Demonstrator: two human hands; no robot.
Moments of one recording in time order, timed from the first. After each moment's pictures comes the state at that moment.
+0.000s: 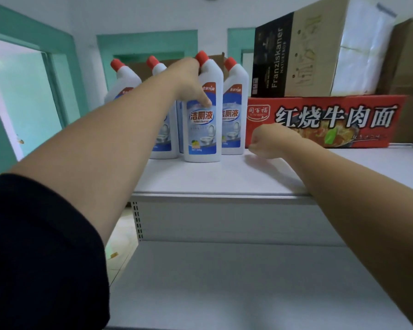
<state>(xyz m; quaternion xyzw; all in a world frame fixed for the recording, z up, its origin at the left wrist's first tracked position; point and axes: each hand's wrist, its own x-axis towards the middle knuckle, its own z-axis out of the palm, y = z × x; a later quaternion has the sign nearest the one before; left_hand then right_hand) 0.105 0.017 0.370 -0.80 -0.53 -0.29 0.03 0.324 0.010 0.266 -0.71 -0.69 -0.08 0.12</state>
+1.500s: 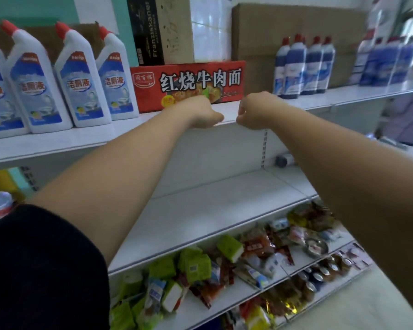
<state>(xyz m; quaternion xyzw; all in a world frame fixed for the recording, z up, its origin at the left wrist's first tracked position) 0.293 -0.155 0.256 -0.92 -0.37 -0.14 -0.06 0.428 -0.248 0.249 -0.83 -0.53 -0.15 0.08</state>
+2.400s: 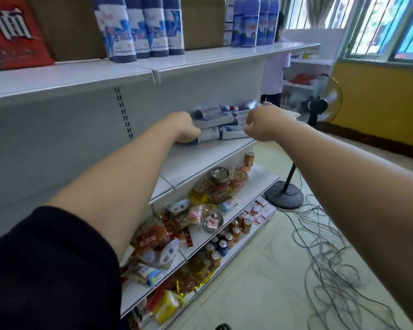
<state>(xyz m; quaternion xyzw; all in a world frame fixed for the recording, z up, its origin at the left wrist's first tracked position) 0.716 -0.267 0.118 -0.95 -0.28 -0.03 -0.10 0.822 -0.463 0.135 -0.93 -0.37 -0.04 0.04</state>
